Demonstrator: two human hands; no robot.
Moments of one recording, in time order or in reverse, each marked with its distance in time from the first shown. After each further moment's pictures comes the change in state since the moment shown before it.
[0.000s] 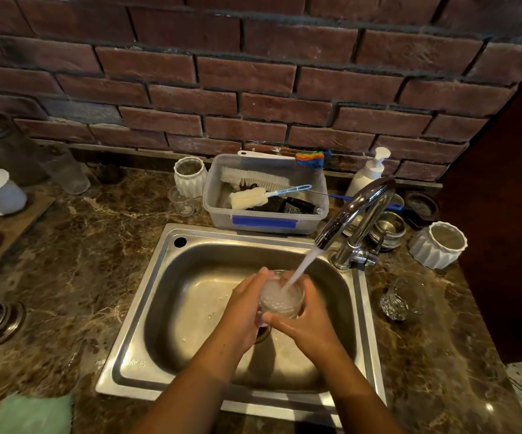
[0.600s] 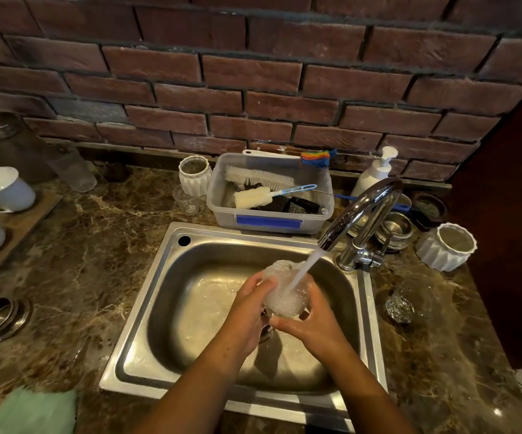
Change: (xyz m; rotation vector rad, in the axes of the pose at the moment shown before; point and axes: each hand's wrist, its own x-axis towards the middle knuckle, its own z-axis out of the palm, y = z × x) left_hand 0.002 -0.009 -0.003 -0.038 -0.058 0.059; right_hand 0.007 0.014 -0.013 -0.008 -0.064 -0.014
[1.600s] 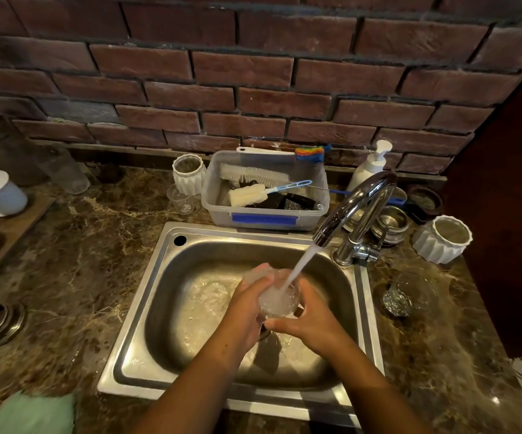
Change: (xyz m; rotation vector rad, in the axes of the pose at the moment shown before) left_hand 0.003 0.000 0.002 -0.045 0.005 0.008; right_hand 0.005 -0.005 -0.002 -0.042 -0.080 0.003
